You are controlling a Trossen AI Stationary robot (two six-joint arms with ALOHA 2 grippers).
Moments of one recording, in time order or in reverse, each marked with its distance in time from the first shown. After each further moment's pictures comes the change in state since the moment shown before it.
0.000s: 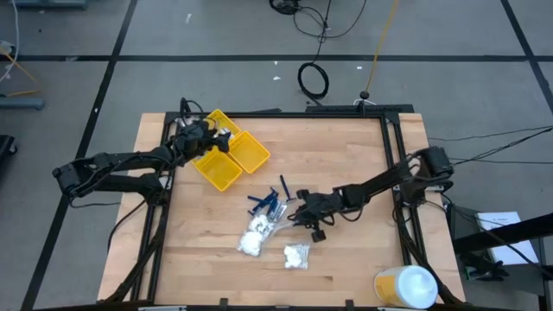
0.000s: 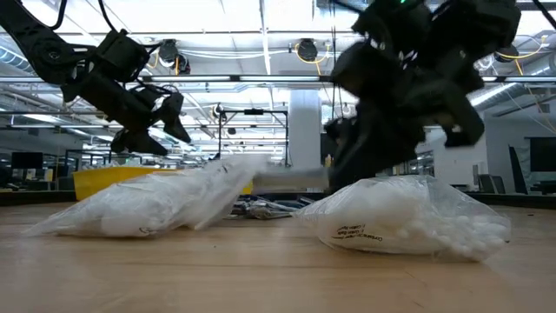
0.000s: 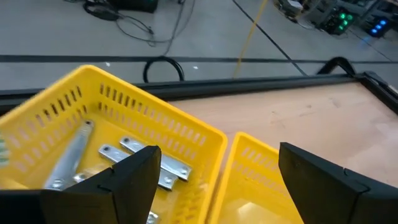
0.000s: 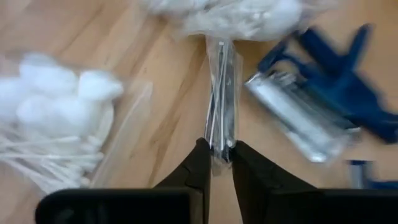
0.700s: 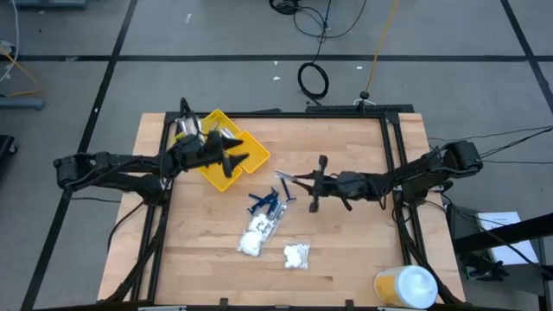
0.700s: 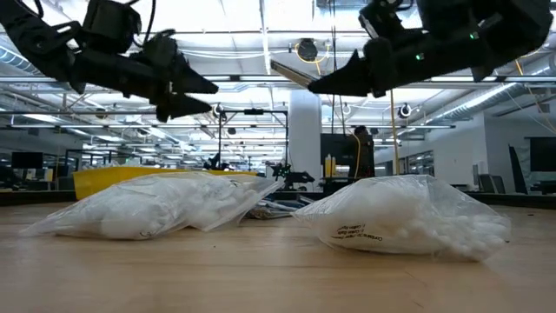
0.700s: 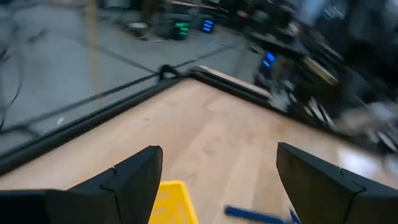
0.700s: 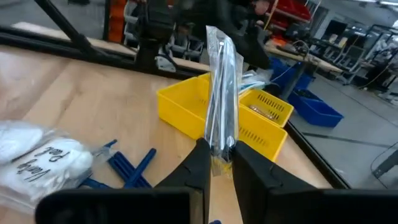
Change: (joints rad) left arm -0.261 0.002 0.000 0.306 0.294 0.302; right arm -0.080 -0.270 -0.217 0.498 0.455 -0.127
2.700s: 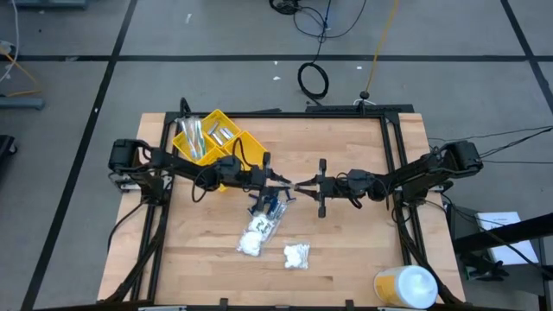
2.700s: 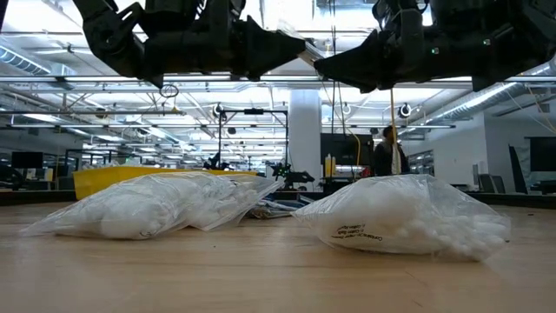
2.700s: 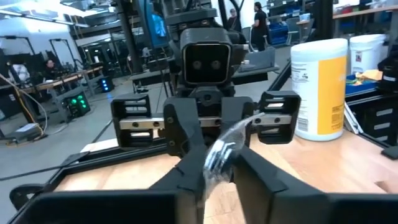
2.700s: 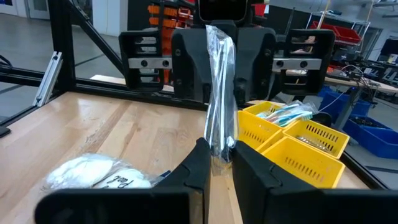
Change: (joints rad) left arm -0.327 0.581 0.396 0.349 0.116 0.424; right arm -0.015 0.000 -0.083 0.215 -0.236 0.073
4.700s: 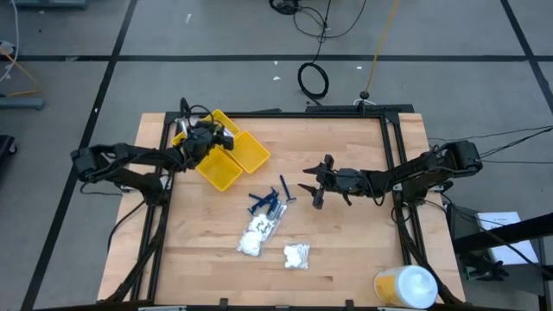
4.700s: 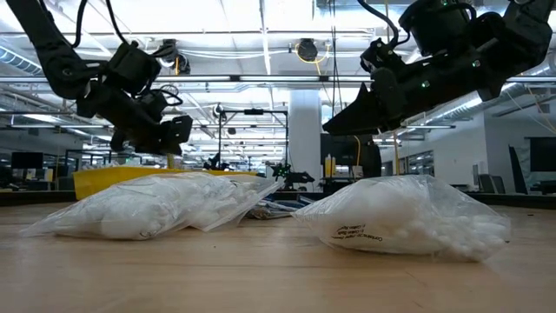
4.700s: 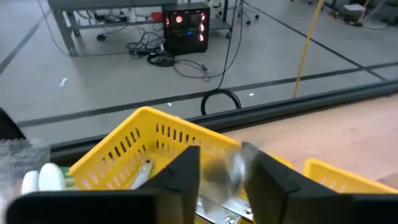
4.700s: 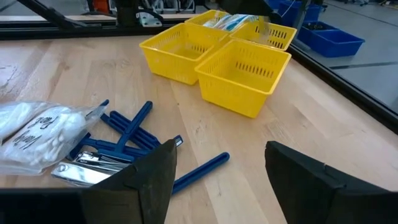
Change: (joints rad) left arm 0.532 -0.359 -0.399 -0.403 -0.747 -0.532; right arm -0.064 -0.001 0.000 -0.308 0.182 0.217
